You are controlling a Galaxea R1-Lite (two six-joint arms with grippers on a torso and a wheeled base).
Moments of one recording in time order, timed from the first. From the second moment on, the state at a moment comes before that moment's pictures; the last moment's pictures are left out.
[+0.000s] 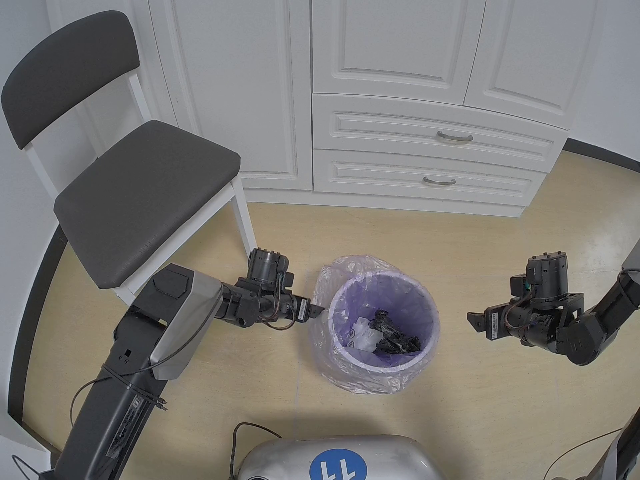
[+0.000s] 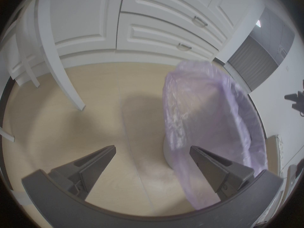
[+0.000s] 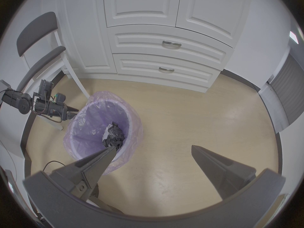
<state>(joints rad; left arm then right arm) -0.38 2.85 -2.00 -0.17 -0.20 -0.03 0.24 1.91 -0.56 -0.76 -0.23 0.03</state>
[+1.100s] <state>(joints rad) -0.34 2.71 -1.59 -0.24 -0.15 0.02 0.25 1.88 -0.53 -0.75 -0.23 0.03</state>
